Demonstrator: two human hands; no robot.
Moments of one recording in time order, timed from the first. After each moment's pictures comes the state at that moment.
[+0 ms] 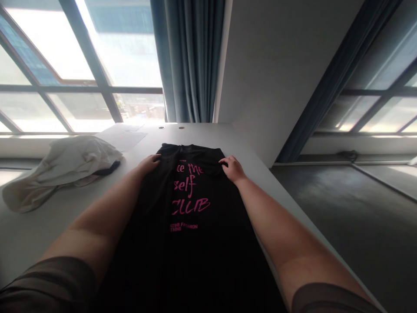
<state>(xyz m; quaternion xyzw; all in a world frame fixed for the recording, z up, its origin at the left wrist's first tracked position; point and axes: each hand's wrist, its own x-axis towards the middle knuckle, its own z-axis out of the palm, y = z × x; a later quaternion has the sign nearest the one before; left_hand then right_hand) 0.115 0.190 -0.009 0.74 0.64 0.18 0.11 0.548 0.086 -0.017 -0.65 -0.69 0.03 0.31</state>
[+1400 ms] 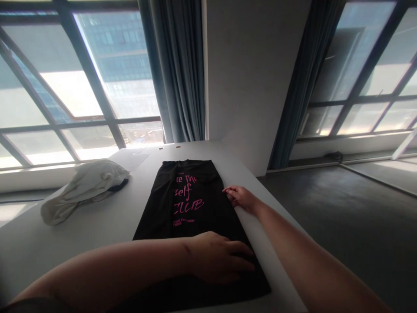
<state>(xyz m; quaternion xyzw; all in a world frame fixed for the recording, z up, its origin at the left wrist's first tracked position) 0.315 -0.202 0.072 1.00 -0.03 -0.02 0.05 0.568 -0.104 0.009 -0.54 -0.52 0.50 0.44</state>
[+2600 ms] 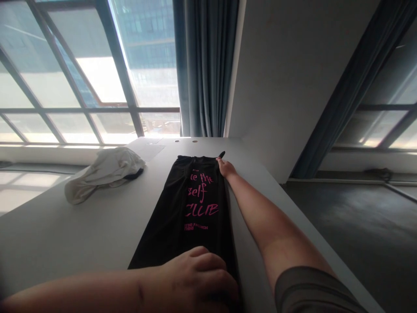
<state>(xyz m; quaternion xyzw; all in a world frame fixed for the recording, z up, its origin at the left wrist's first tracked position) 0.228 -0.212 0.096 0.99 0.04 0.15 0.02 0.479 0.125 0.033 -0.64 -0.69 0.15 0.31</state>
